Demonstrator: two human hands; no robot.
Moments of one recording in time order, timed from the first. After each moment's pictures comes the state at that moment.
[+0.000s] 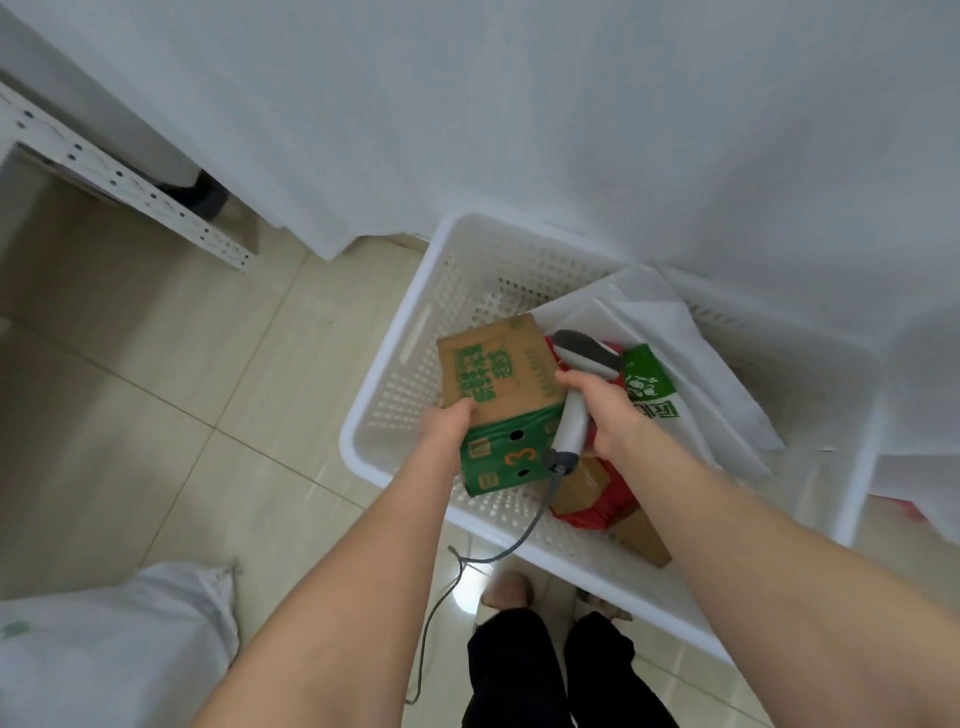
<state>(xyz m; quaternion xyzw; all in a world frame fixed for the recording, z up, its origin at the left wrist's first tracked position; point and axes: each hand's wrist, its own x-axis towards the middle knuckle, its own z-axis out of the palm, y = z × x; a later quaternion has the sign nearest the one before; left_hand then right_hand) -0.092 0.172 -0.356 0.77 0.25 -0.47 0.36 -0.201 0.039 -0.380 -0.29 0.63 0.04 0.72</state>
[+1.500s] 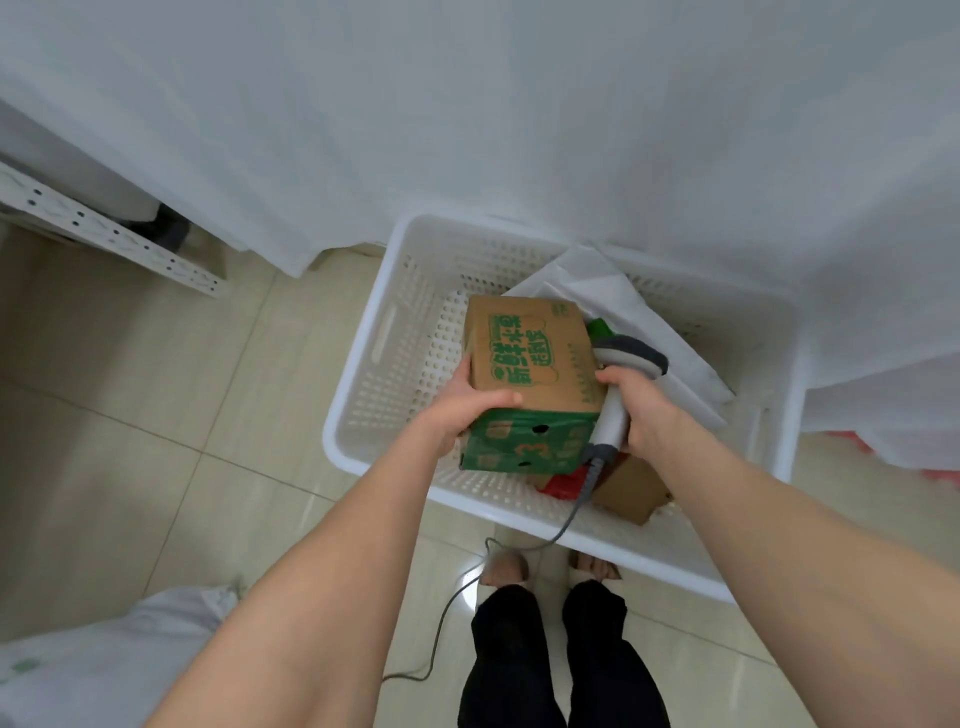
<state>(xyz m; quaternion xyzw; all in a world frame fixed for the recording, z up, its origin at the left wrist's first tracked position) -0.118 0.154 -0.321 0.74 -0.06 -0.58 0.33 -0.275 0.026 -0.320 -0.24 0.68 -0.01 0.69</state>
